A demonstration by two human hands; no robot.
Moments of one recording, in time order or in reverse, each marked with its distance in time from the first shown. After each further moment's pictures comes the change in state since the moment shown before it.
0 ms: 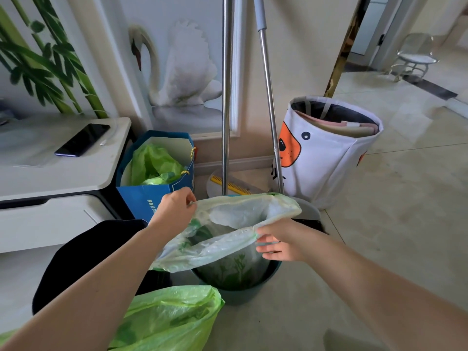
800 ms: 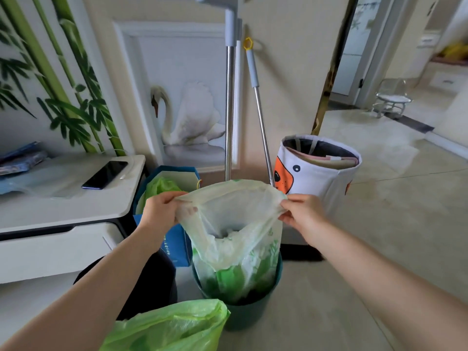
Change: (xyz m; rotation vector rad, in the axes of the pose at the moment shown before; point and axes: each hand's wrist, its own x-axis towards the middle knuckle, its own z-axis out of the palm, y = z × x) left_hand -0.031 0.030 -0.085 -0.960 0.148 -0.224; right_hand -0.084 -0.056 -0.009 0.263 0.390 -0.668
